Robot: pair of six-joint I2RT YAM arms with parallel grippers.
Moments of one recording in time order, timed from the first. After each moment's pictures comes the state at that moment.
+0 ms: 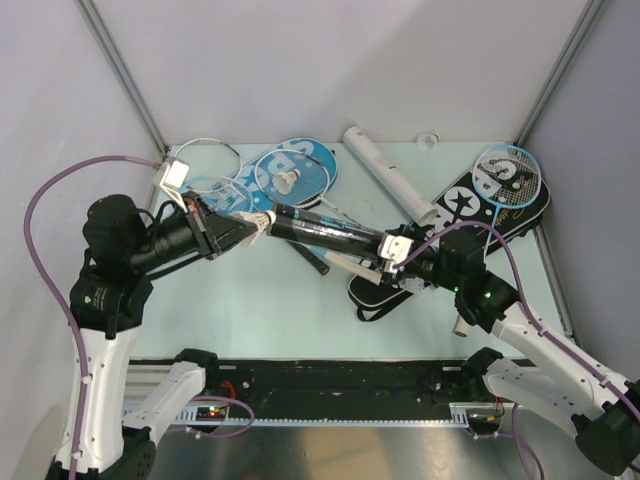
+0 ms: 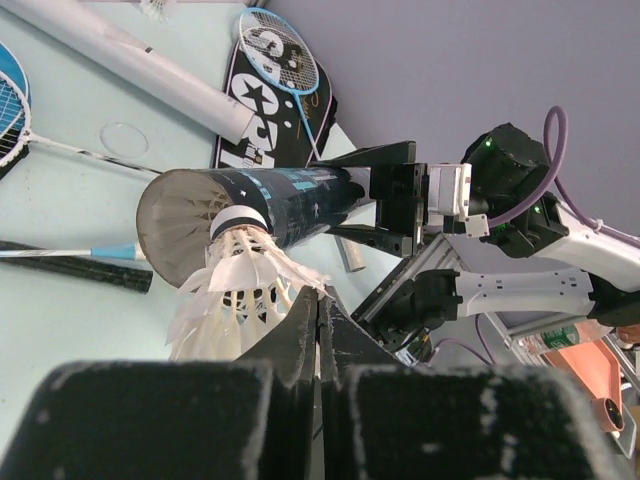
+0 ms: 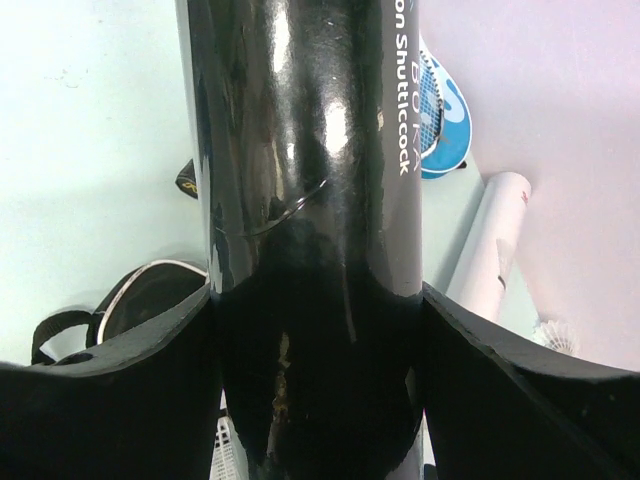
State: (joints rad) left arm -0.17 0.81 1.34 -0.72 0.74 -0.47; right arm 0.64 0.85 0.68 -0.10 -0.32 -0.70
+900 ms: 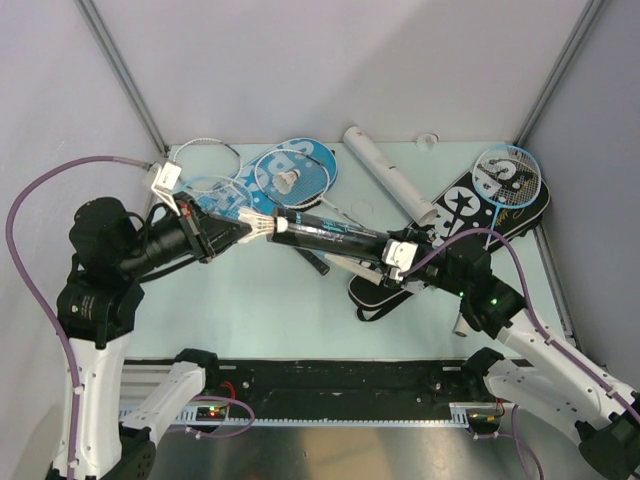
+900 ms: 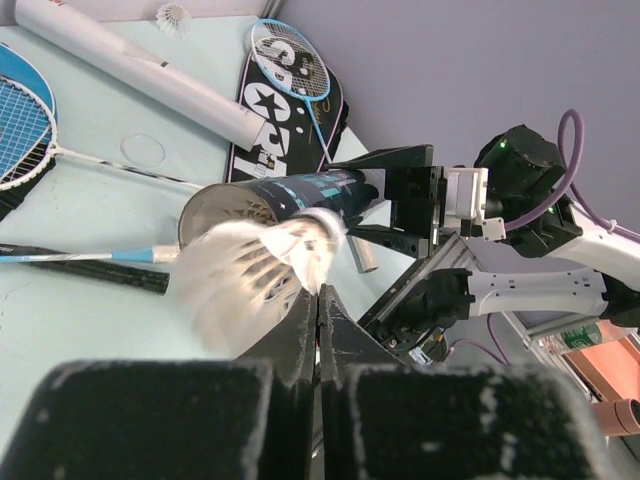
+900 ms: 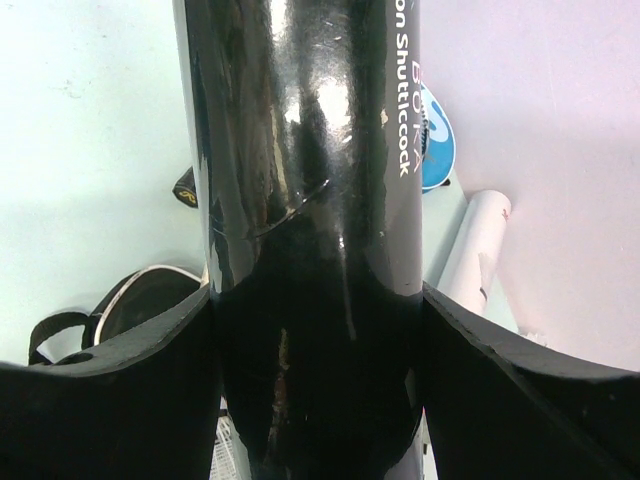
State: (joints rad) left arm -0.16 0.81 1.42 -0.79 0.71 -0.42; right arm 0.64 0.79 0.67 -0.10 -0.33 -0.72
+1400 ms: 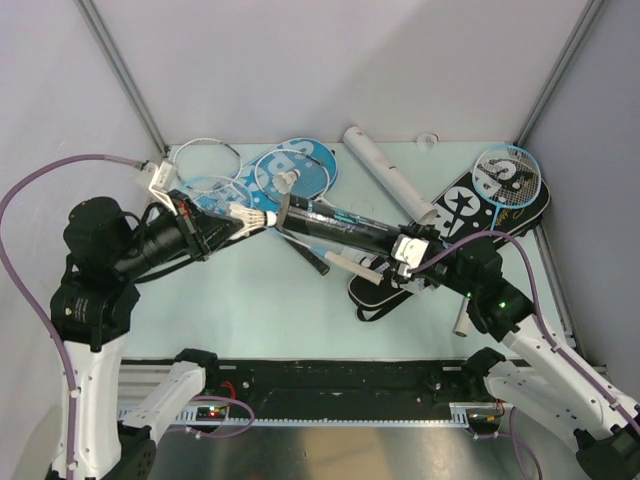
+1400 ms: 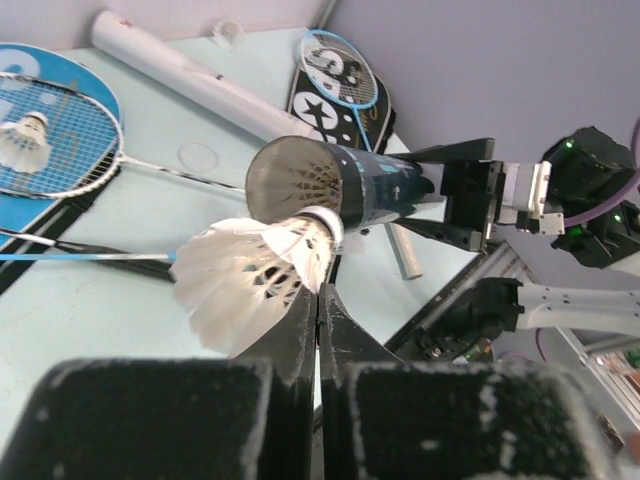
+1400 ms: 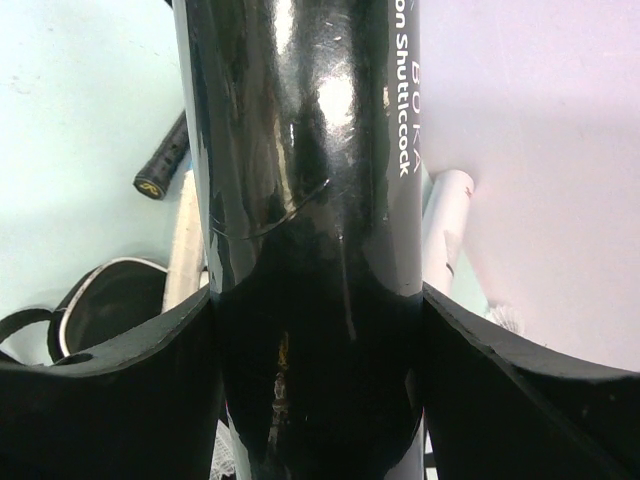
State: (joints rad) left arm -0.16 0.82 1.45 -0.85 0.65 -0.34; right arm 0.60 0.74 0.67 -0.11 -0.31 -0.72
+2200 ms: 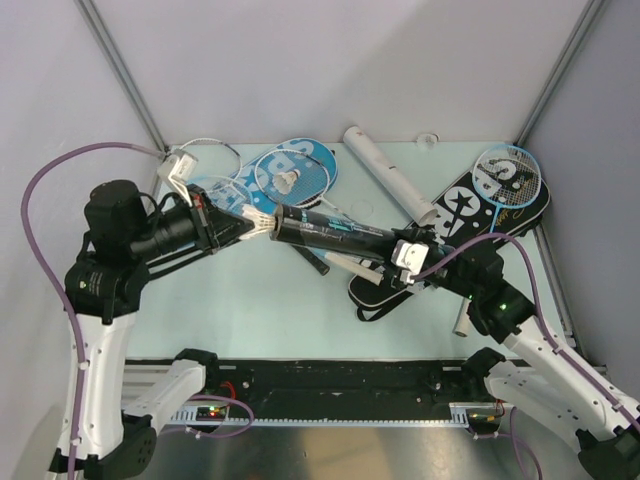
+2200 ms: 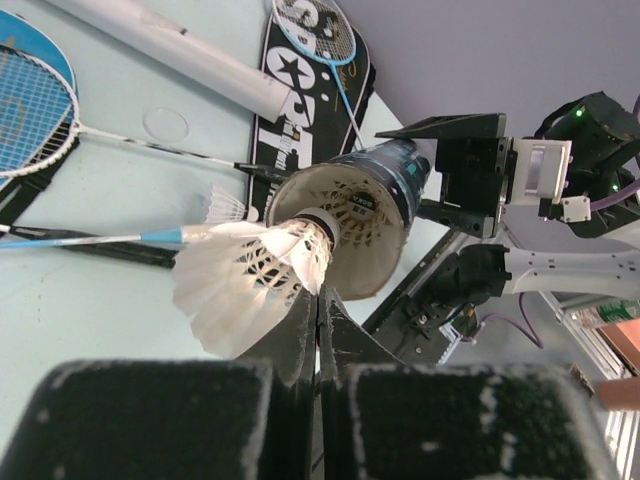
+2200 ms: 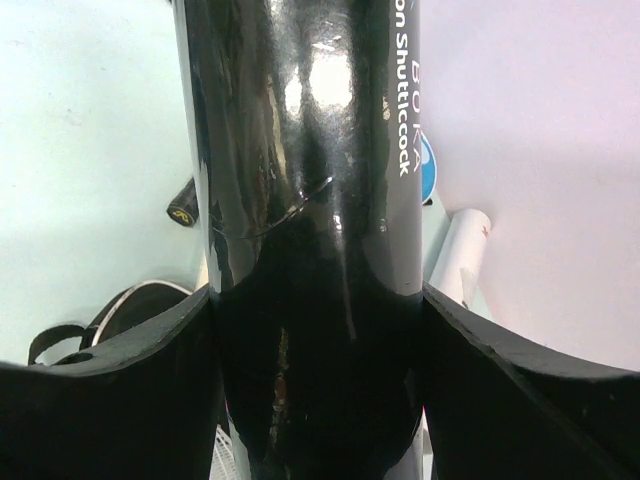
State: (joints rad) left arm -0.16 0.89 1.46 -0.87 0.71 -0.29; right arm 0.60 0.72 0.67 -0.10 -0.38 -0.71
